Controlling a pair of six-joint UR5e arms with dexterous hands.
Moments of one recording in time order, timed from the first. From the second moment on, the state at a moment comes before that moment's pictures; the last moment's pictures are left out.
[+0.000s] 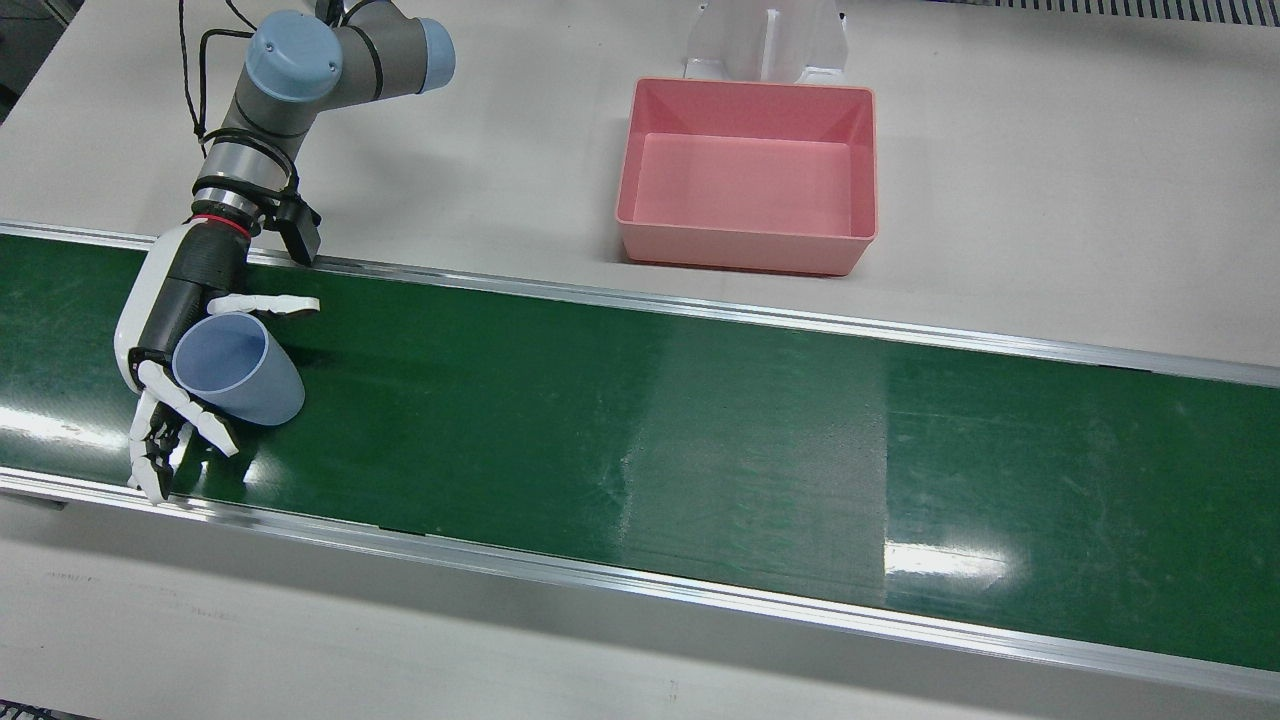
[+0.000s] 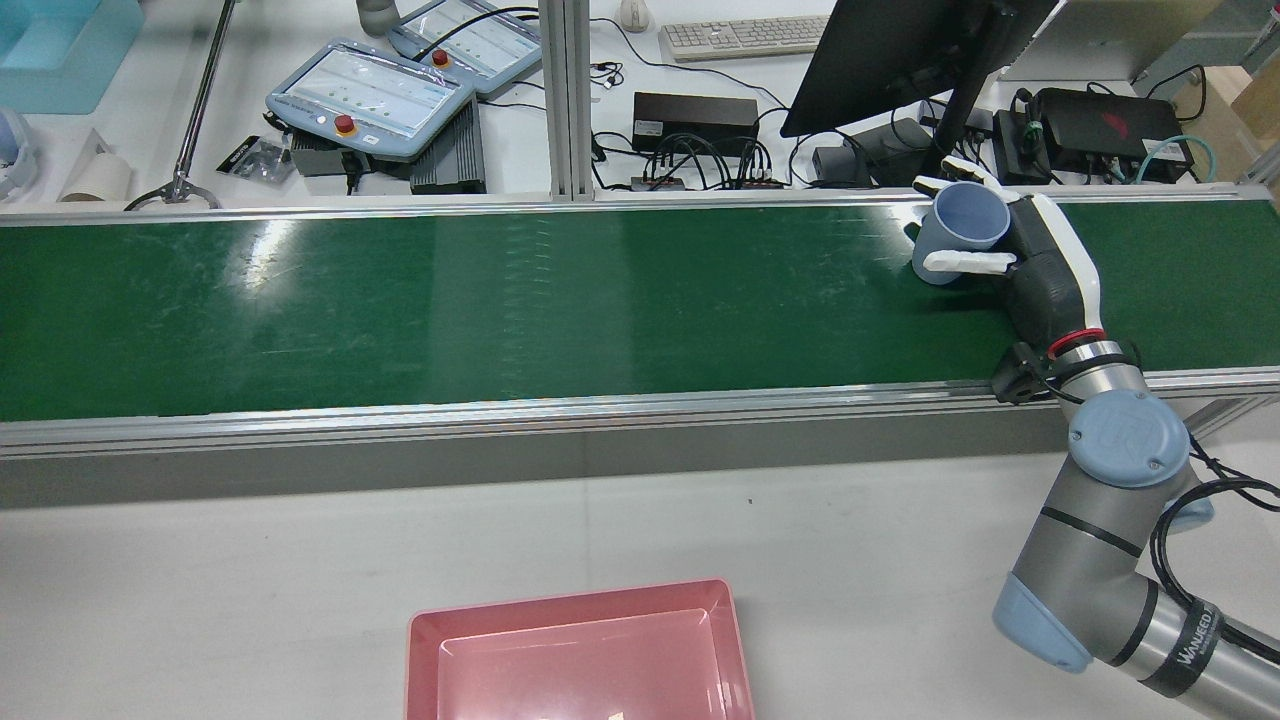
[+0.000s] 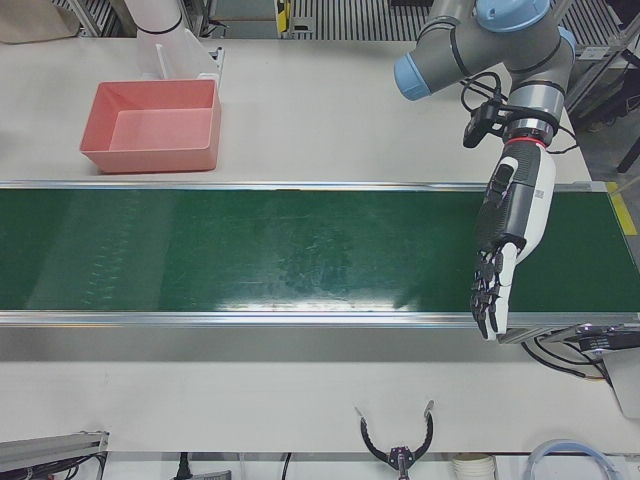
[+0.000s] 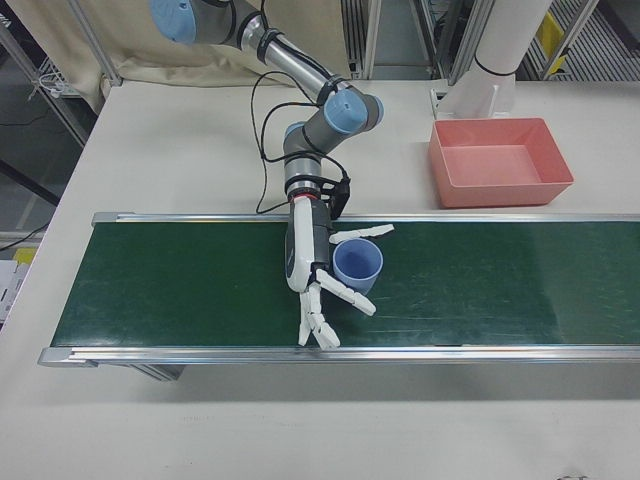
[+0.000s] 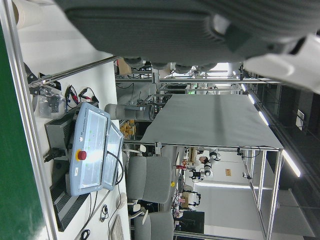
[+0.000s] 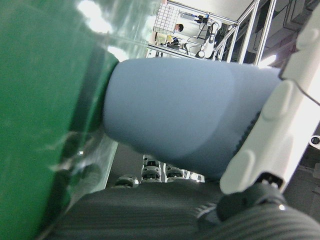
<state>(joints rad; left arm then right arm) -1.44 -1.72 -1.75 0.25 1.79 0.00 0.76 -1.37 1.79 -3.47 -0.77 -0.32</state>
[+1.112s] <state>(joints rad) -1.44 -1.72 -1.75 0.25 1.79 0.00 0.77 -1.39 2.04 -3.51 -0.77 -0.40</state>
